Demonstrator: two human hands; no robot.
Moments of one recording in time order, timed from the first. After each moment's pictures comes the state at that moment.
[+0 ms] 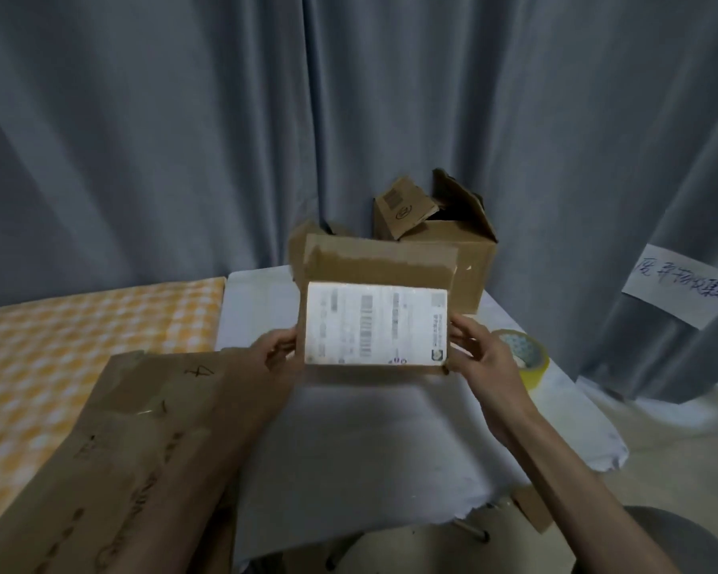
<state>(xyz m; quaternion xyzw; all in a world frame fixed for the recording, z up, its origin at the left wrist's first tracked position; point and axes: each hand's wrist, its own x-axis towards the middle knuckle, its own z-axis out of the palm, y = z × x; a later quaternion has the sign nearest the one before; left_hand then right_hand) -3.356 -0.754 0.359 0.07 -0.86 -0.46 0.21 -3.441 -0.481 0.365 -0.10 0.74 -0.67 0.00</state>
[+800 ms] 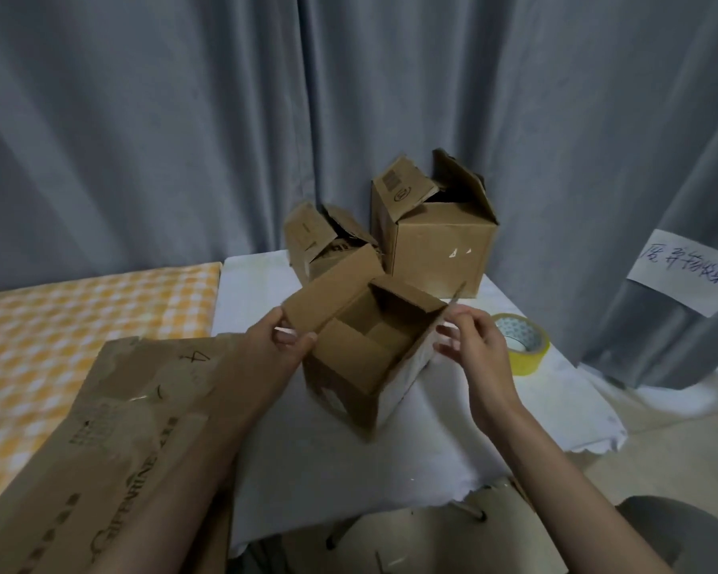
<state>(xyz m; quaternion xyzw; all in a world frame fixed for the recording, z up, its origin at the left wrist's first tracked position) -3.370 -0.740 0.370 0.14 -0.88 -0.42 0.18 -3.445 -0.497 0.351 0.03 0.65 -0.75 -0.04</state>
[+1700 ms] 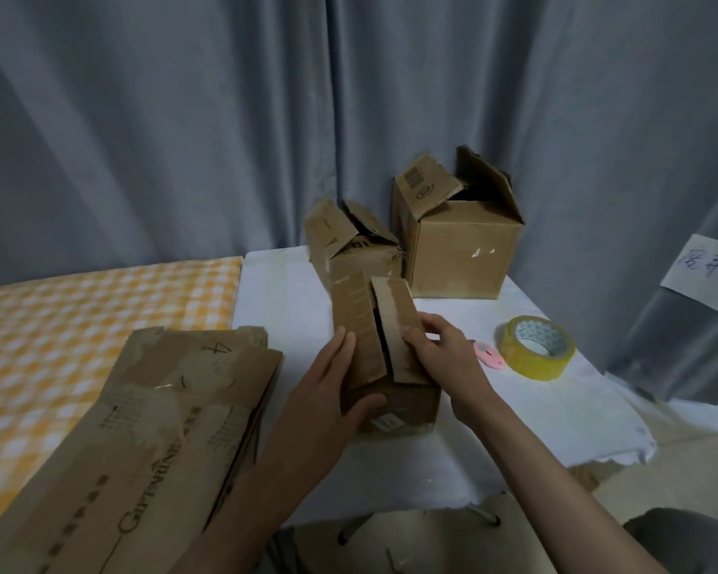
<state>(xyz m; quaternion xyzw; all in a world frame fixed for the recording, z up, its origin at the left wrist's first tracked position) -3.326 -0.698 0.335 0.00 -0.93 -0.31 0.18 -3.447 -0.542 0.349 -0.08 0.80 -0.59 0.07</state>
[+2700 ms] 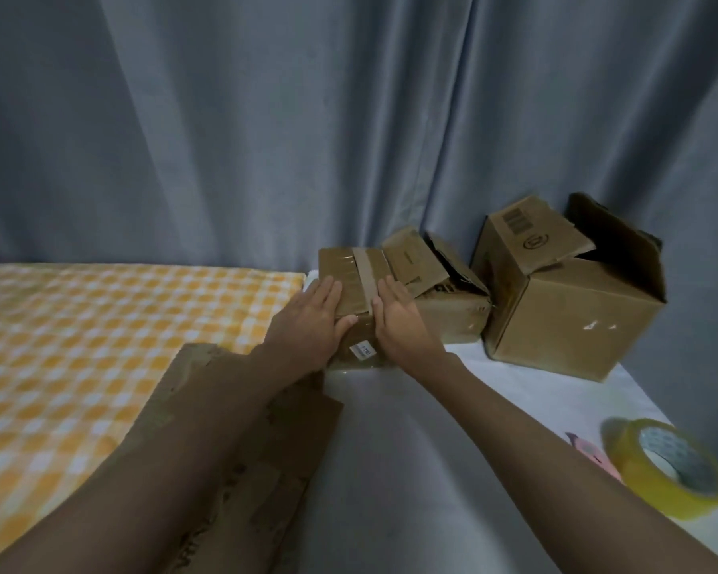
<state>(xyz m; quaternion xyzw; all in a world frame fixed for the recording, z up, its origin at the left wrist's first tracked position) -3.467 -0.875 0.346 0.10 -0.99 -0.02 0.14 -3.554 -0.735 0.347 -0.37 0.90 -0.21 -0.08</state>
